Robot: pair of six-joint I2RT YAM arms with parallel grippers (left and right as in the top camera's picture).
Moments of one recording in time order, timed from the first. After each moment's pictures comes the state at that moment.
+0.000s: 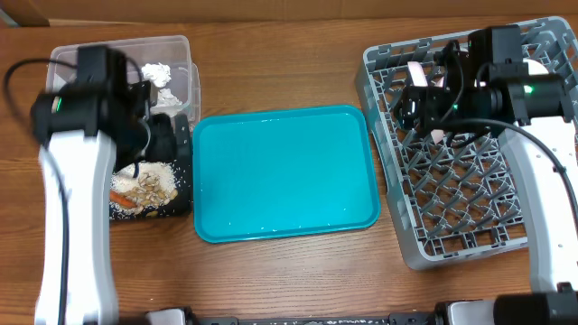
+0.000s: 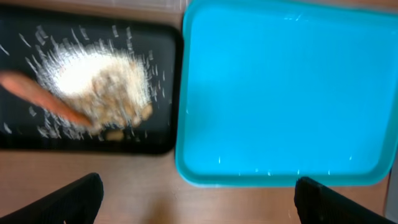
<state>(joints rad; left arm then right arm) 0.09 1.45 1.60 -1.39 0.12 -0.11 0.05 1.54 1.60 -1.17 -0.24 0.10</state>
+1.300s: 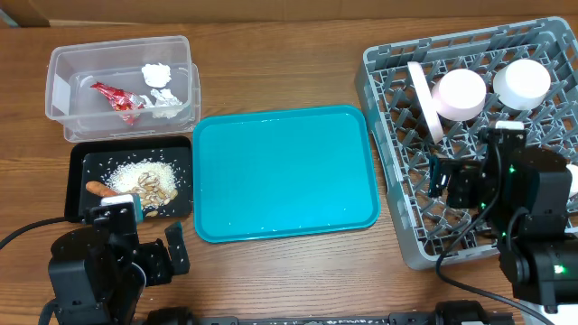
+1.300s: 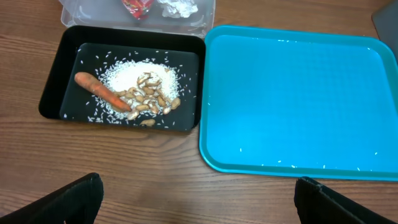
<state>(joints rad) 0.09 0.61 1.12 -1.31 0.02 -0.09 0.03 0.84 1.04 -0.88 -0.04 0.09</state>
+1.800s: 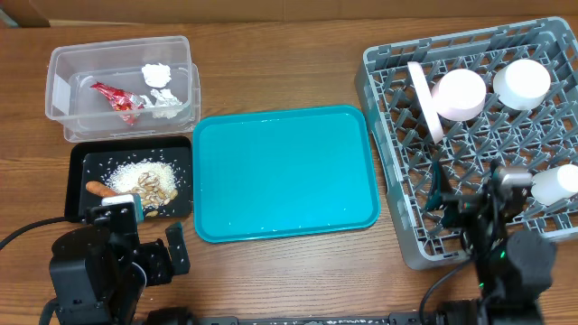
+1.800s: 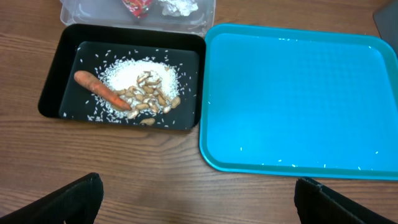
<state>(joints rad) 0.09 0.61 1.11 -1.31 0.02 -0.09 -0.01 0.34 0.45 -0.26 -0.06 0.07</state>
